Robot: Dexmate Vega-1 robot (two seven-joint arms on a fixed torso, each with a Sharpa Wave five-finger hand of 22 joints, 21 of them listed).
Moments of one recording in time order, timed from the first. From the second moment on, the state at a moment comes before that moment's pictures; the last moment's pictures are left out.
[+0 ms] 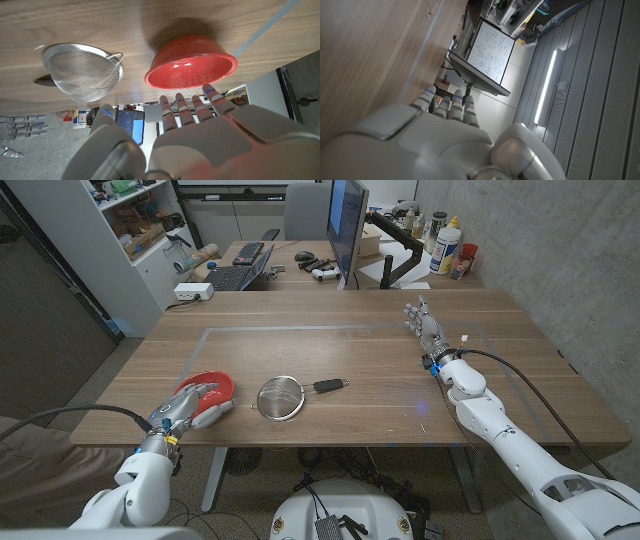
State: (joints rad) left arm 1.91 0.70 -0.08 -2.40 0.68 0.64 0.17; left_hand 0.20 -0.14 0.28 -0.15 0.45 0.24 -0.18 0.20 0.18 0.16 -0.11 0.21 0.19 -0.01 -0.03 0.19 0.18 0.11 0.01 0.20 0.17; right arm -0.82 -0.41 -0.31 -1.20 0.42 0.36 0.07; right_hand 0.04 0.08 -0.09 0.10 0.31 0.11 0.02 0.19 0.18 0.11 0.05 0.22 0.19 -0.05 -0.02 0.18 0.18 0.02 0.07 0.20 0.18
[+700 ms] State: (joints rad) left arm 1.92 0.72 -0.06 -2.41 0.65 0.67 0.19; left_hand 0.20 -0.14 0.28 -0.15 0.46 0.24 -0.18 0.20 0.18 0.16 -0.11 0.21 0.19 0.00 -0.03 0.19 0.18 0.11 0.01 0.20 0.17; right arm -0.82 -0.40 -0.31 -1.20 0.42 0.35 0.06; right_hand 0.04 0.08 -0.09 0.10 0.31 0.12 0.01 0.19 0.18 0.11 0.05 0.22 0.19 -0.05 -0.02 0.18 0.18 0.02 0.07 0.20 0.18
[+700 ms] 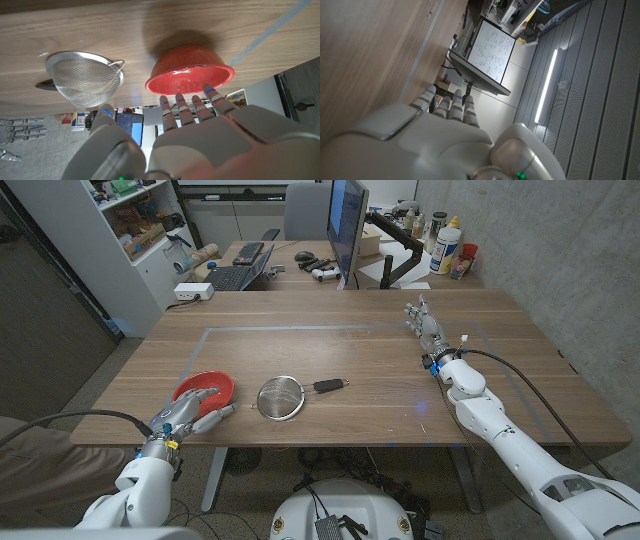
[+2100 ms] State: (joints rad) left arm 1.86 0.78 -0.02 -2.38 0.58 0.74 0.20; left_hand 0.20 -0.14 0.28 -0.15 0.47 0.25 -0.18 0.20 0.18 0.17 -0.11 0.21 0.19 0.01 -0.03 0.19 0.18 0.11 0.01 0.20 0.17; right arm -0.82 -0.41 -0.30 -1.19 0.42 0.35 0.05; right_hand 0.05 0.08 -0.08 0.10 0.31 0.13 0.01 0.19 0.18 0.14 0.05 0.23 0.19 -0.05 -0.03 0.18 0.18 0.02 0.07 0.20 0.18
